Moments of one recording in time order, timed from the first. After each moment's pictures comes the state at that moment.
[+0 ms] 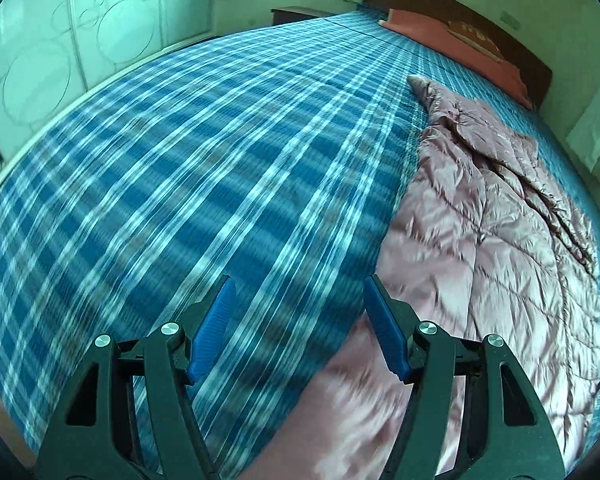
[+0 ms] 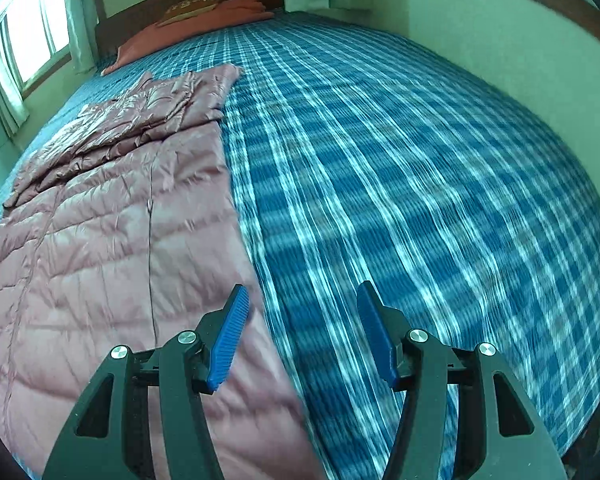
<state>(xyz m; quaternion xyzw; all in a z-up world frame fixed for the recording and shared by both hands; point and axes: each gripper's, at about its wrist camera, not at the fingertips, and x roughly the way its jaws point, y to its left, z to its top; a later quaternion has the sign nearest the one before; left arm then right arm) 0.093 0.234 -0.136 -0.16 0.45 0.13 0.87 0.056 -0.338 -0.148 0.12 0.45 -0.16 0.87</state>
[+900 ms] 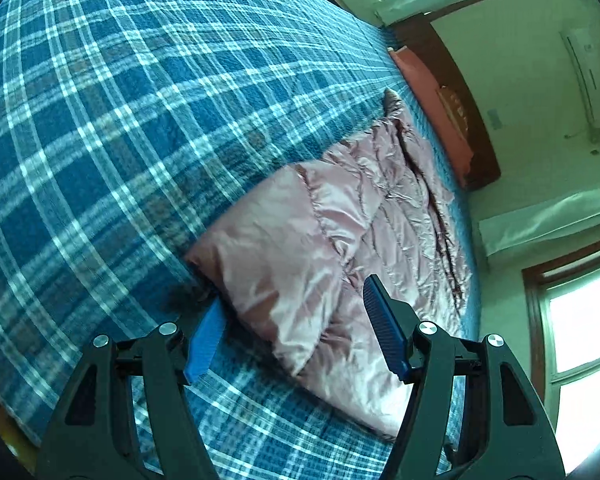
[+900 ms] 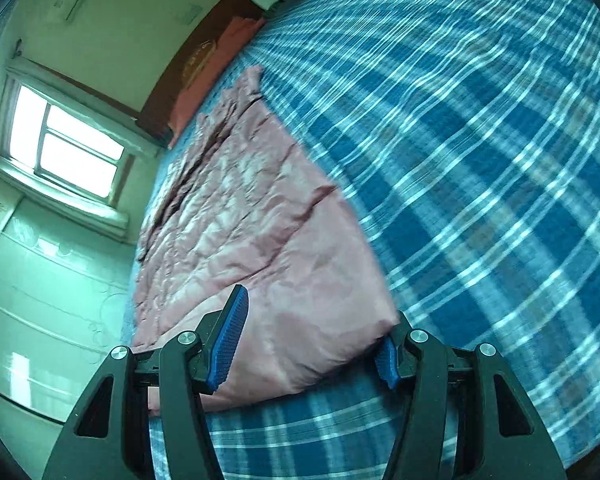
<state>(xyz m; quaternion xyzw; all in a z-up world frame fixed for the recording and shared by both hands) -0.019 0.217 -0.159 -0.46 0.40 0.03 0.80 -0.052 -0.329 -0.186 0.43 0.39 0.00 0.81</state>
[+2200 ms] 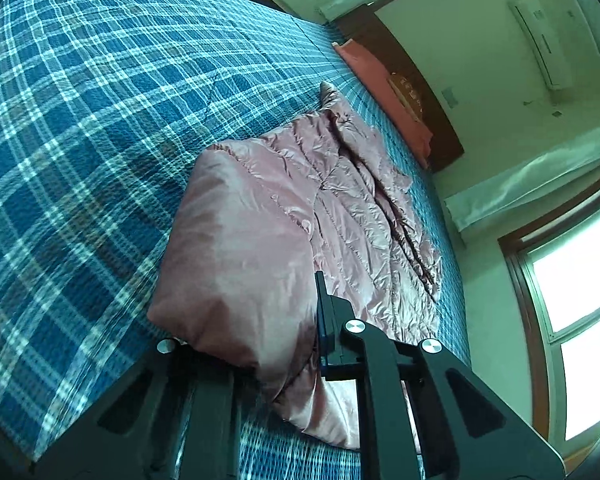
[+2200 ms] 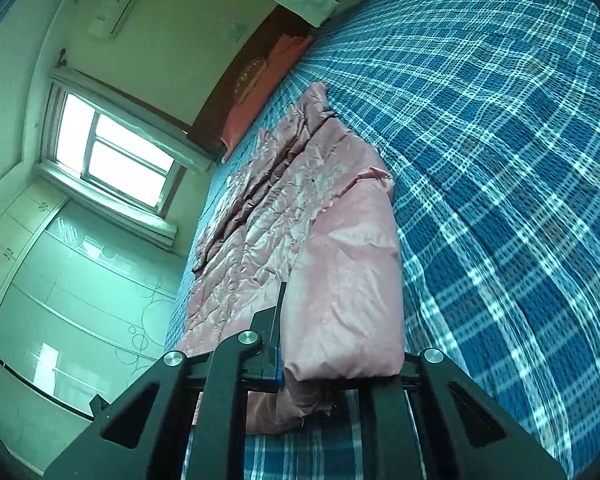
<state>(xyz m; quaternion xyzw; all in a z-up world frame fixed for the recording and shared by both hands) -0.015 0.189 -0.125 -0.41 0.37 -0.04 0.83 -0.064 -0.306 -0.156 0.45 0.31 0.07 0.83</state>
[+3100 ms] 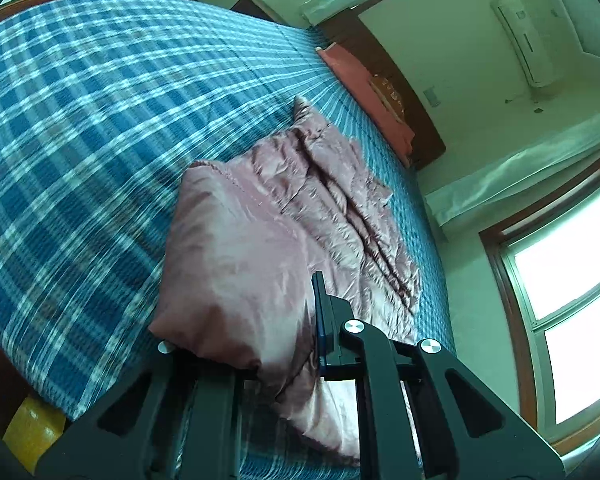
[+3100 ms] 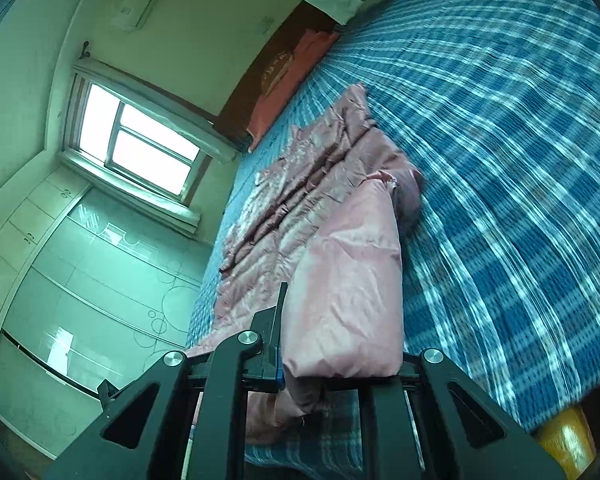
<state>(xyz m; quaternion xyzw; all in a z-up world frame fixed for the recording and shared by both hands) -0.054 0.201 -0.090 -0.41 0.35 -0.06 0.84 -0.056 -0.305 -0.133 0.45 0.30 0.11 0.83</state>
